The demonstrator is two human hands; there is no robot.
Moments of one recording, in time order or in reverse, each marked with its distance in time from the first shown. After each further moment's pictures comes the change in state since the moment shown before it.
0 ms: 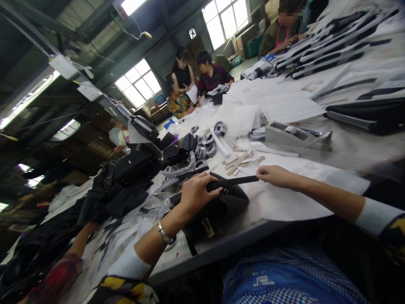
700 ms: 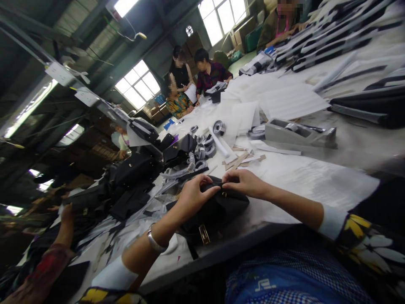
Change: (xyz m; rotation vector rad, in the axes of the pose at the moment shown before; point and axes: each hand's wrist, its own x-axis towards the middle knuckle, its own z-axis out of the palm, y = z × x) left_hand 0.010 -0.004 -0.003 -0.386 -0.125 -0.184; right_hand 0.002 -0.072 0.048 0.544 -0.100 -0.413
